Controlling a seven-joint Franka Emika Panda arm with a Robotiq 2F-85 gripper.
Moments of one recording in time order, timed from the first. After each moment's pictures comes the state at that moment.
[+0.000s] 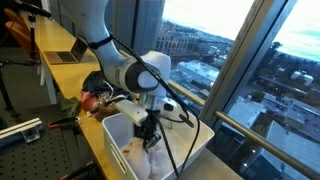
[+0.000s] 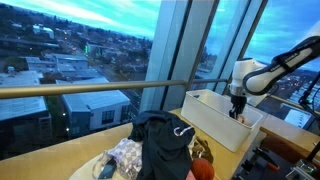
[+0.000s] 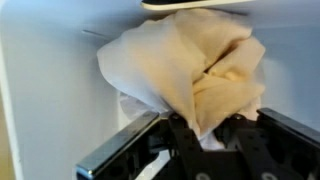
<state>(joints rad) -0.07 0.43 -0.17 -2.12 -0.38 2.41 0.05</state>
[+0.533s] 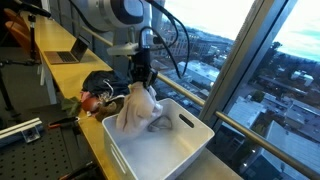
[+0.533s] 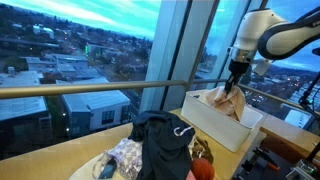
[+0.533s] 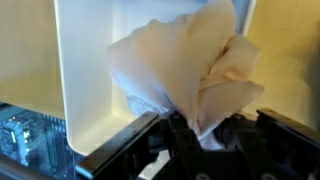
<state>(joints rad) 0.09 0.11 -0.07 -2.14 -0.47 2.27 0.12</state>
